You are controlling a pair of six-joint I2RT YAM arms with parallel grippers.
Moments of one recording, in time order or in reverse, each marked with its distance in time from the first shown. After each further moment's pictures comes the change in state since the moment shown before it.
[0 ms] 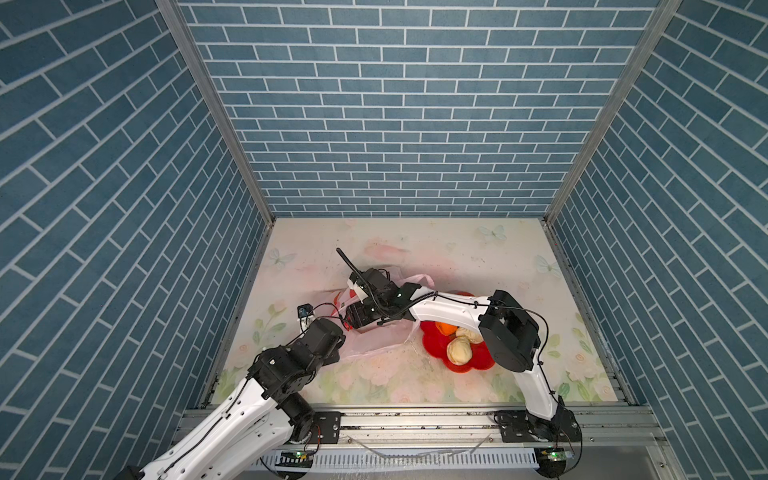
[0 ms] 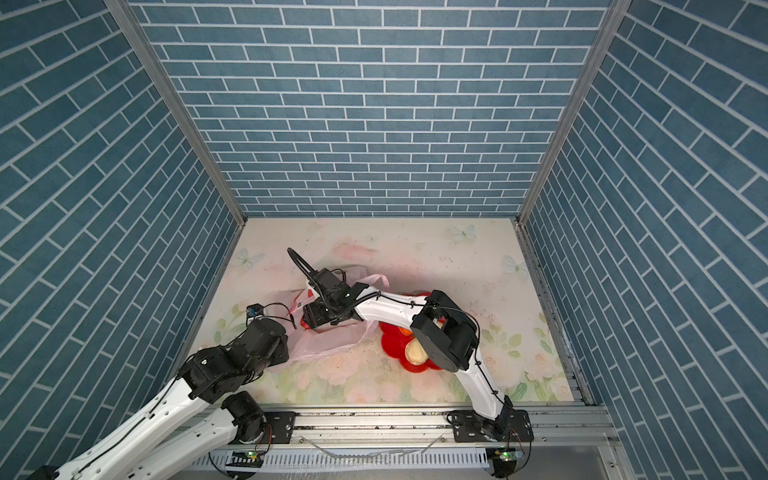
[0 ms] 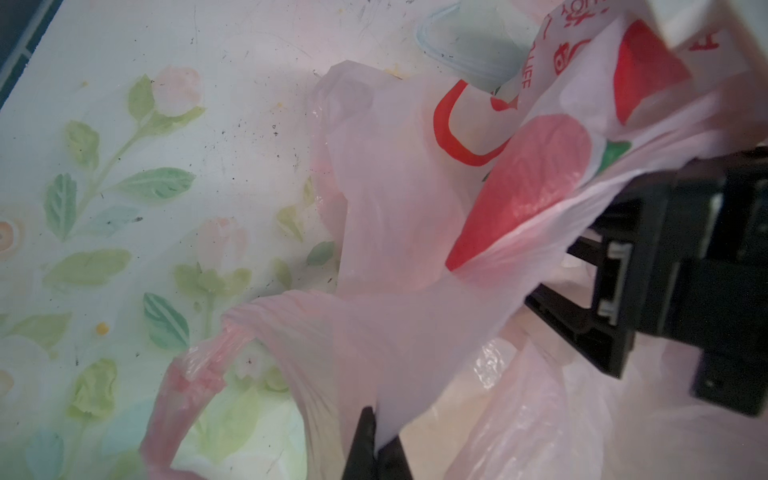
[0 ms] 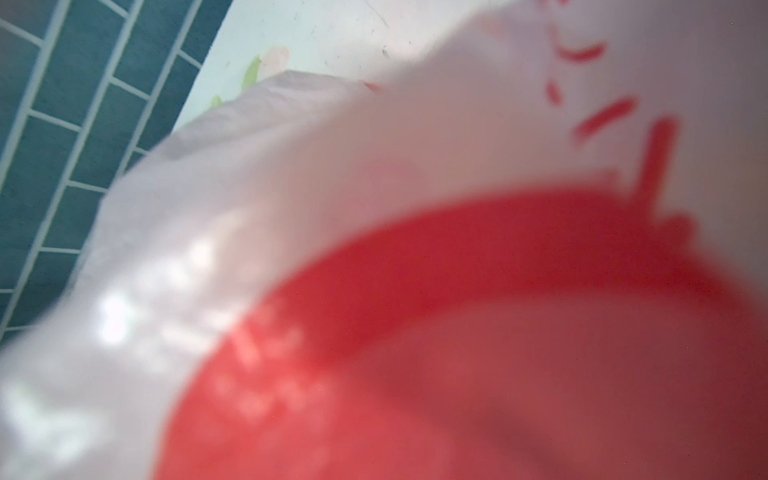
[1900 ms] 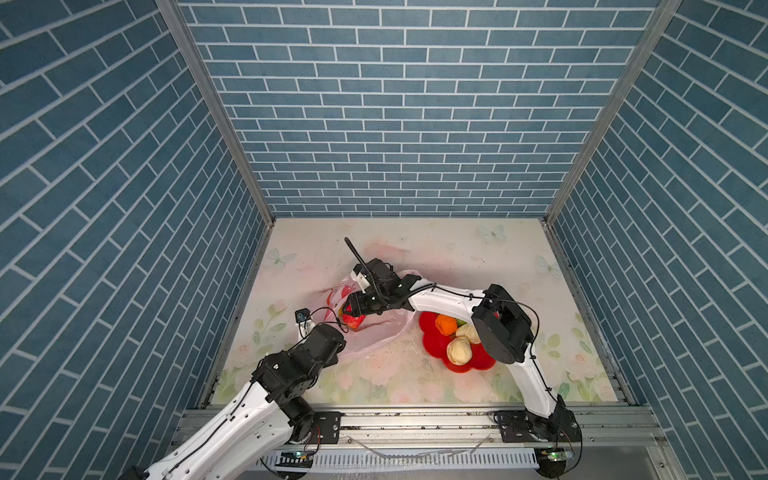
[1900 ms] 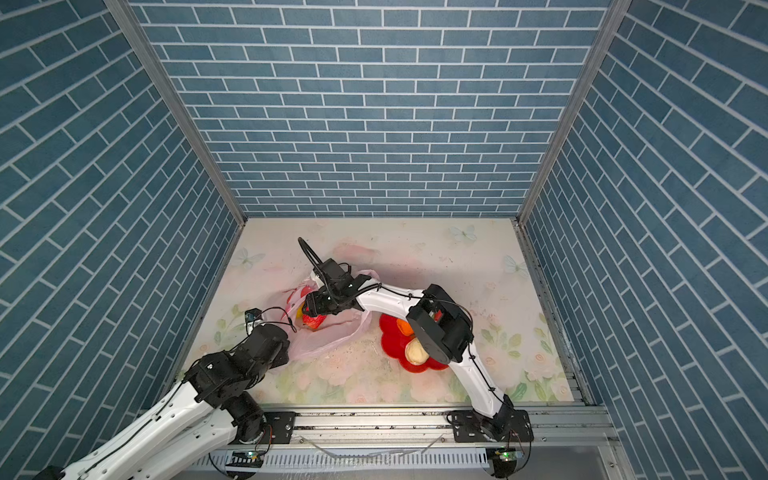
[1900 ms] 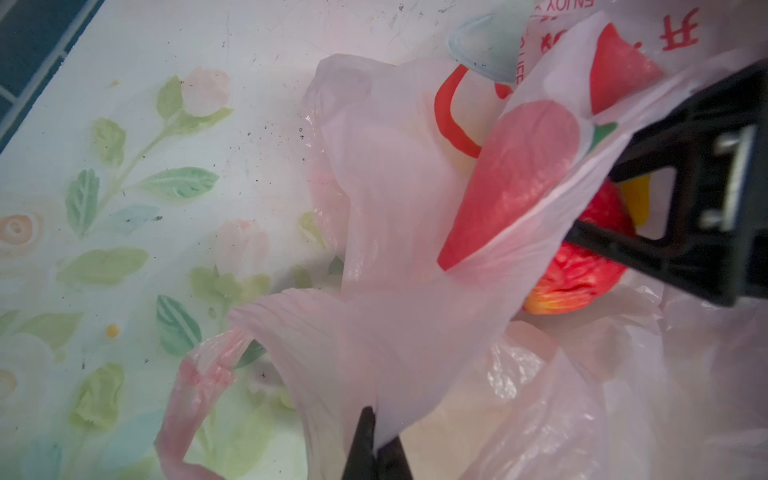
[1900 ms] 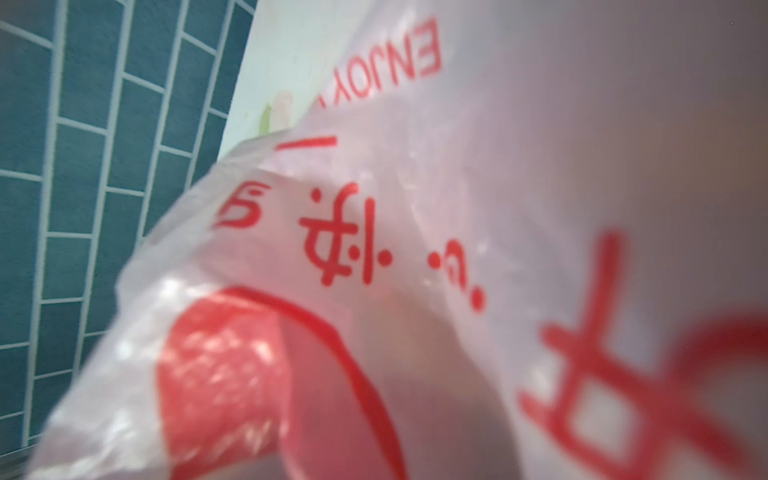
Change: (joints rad) left arm 0.000 -0.032 -0.087 0.062 -0.076 -0.028; right arm -0.064 0.046 0.072 0.006 -0.135 0.109
